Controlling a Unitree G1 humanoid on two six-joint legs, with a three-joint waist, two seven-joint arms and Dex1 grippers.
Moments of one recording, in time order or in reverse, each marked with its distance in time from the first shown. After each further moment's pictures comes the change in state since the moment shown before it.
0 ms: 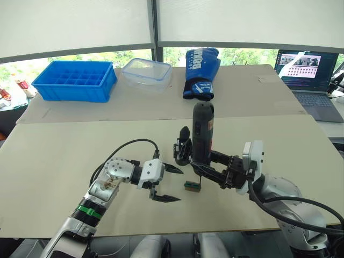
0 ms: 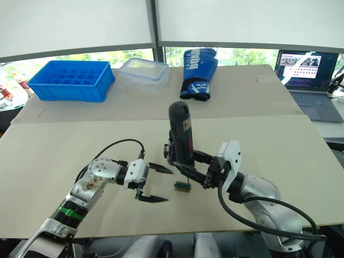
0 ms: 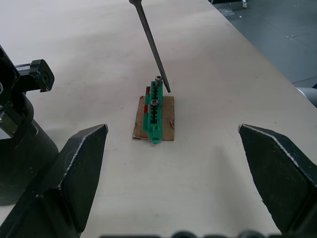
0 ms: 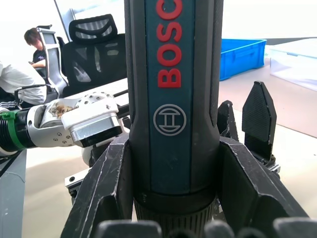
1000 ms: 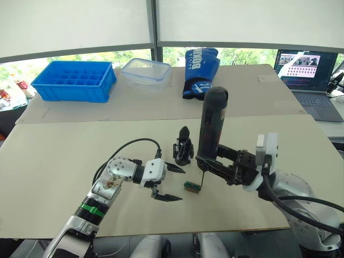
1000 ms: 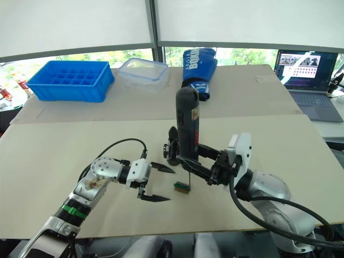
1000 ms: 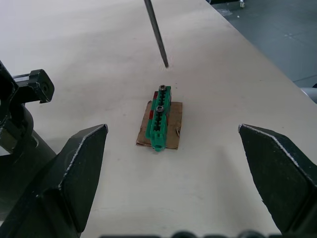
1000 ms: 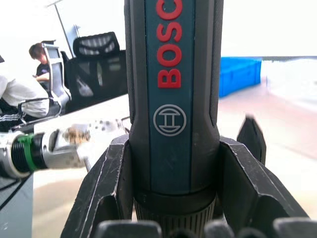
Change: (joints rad) left arm -0.018 -0.019 -0.005 0.021 0.008 -0.018 -0.012; right arm -0.027 -0.038 -0.073 -0.082 0.137 0.046 -0.073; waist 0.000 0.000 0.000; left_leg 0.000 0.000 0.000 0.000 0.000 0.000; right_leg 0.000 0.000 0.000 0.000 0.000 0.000
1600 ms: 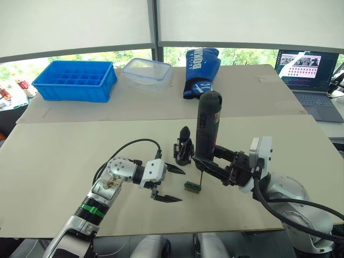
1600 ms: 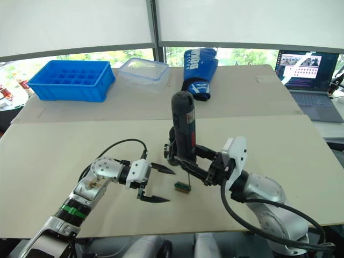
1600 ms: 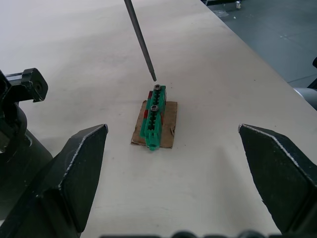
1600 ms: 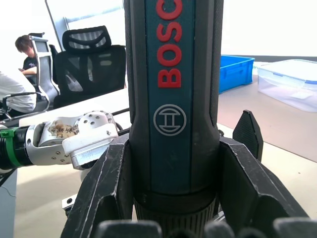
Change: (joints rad) left arm 0.000 -0.001 -0.001 0.000 -0.001 0.002 -0.010; right arm 0.023 0.036 0.039 0.011 -0.111 -0.038 0.007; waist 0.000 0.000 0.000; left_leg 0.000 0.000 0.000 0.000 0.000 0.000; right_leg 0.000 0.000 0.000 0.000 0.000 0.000
